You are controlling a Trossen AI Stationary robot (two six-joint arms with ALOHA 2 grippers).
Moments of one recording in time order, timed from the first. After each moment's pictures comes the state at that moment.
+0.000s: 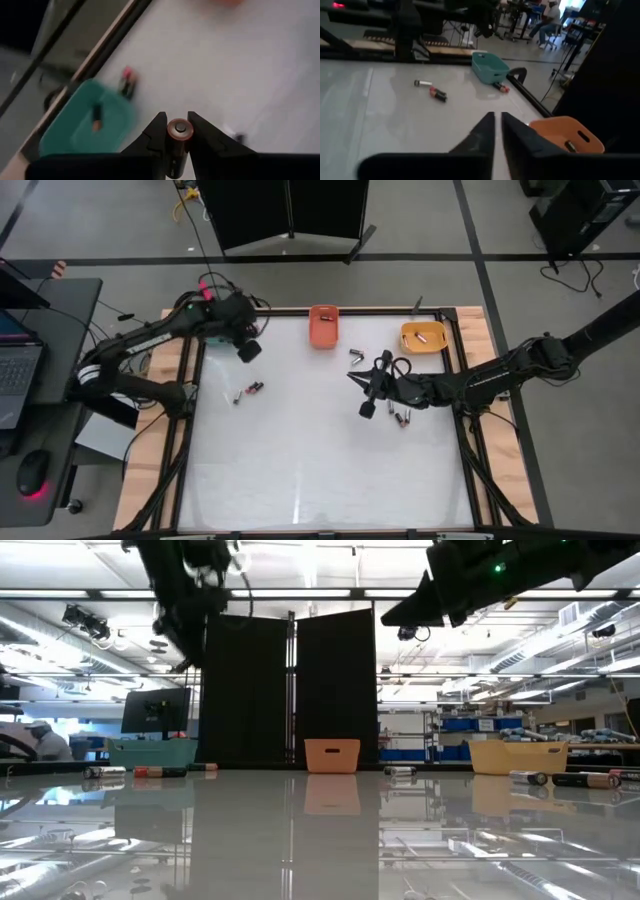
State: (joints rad) left arm 0.55 1.24 1.15 -1.02 -0.22 -0.06; right arm 0.16 1.28 0.59 0.43 0.60 -0.07
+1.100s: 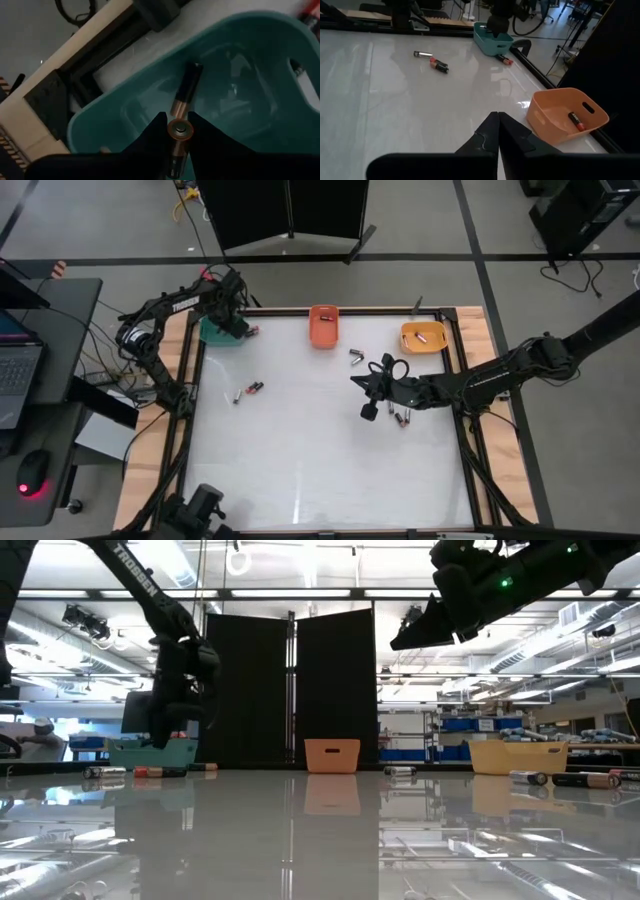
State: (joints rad) left arm 1.08 1.69 1.12 -0.88 -0.25 0.08; right arm 0.16 1.28 0.59 0.28 0.60 0.03
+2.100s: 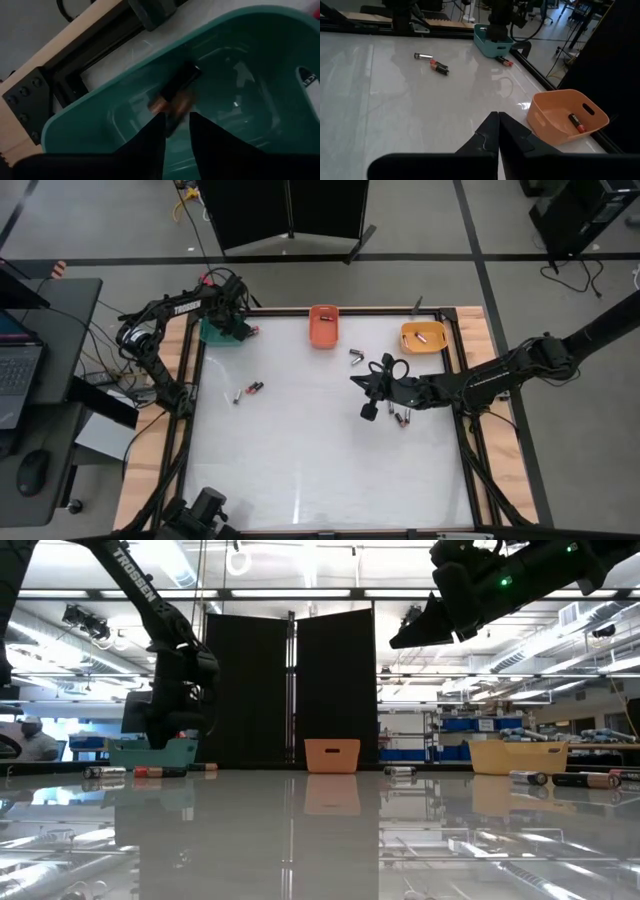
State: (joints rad) left arm 1.07 1.69 1.06 -0.79 -0.26 0.02; right arm 0.16 1.28 0.59 0.29 0.60 0.02
